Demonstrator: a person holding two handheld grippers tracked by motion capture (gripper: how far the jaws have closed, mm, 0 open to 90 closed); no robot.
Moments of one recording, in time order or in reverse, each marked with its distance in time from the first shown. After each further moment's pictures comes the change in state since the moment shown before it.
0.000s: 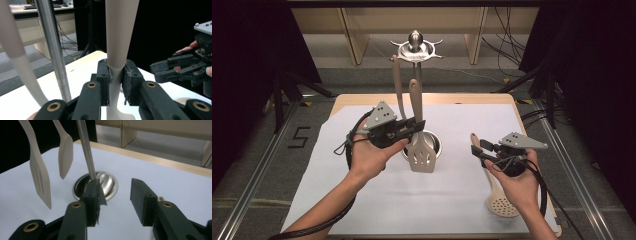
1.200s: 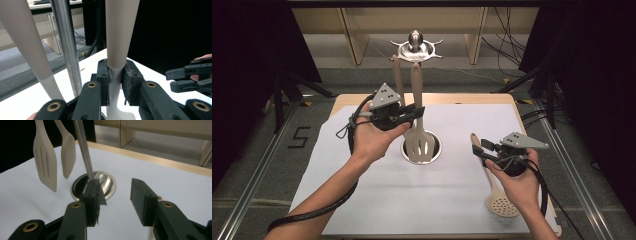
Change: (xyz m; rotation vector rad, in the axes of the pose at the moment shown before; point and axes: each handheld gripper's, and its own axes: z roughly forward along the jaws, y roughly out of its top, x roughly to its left) left arm 0.013 0.028 0.014 0.061 0.065 0.002; right arm -0.005 -0.001 0.002 -0.027 -0.015 -0.025
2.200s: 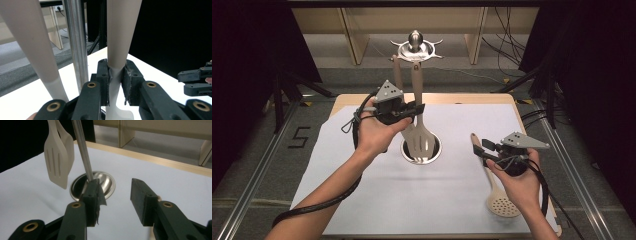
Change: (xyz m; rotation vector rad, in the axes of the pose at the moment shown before) left arm 0.013 -0.002 0.017 0.023 0.015 -0.031; right arm -0.003 0.000 -0.002 0.009 -0.006 -0.012
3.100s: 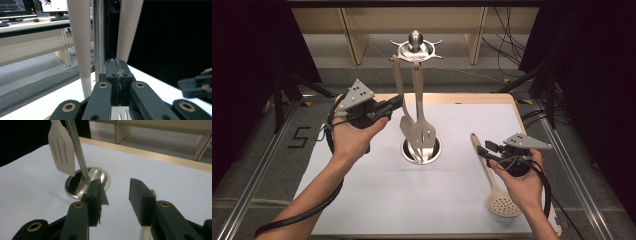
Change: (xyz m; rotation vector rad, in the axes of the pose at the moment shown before) left arm 0.013 0.004 -0.053 -0.171 0.046 0.028; right arm -0.002 -0.004 -0.003 0.035 -0.024 0.064
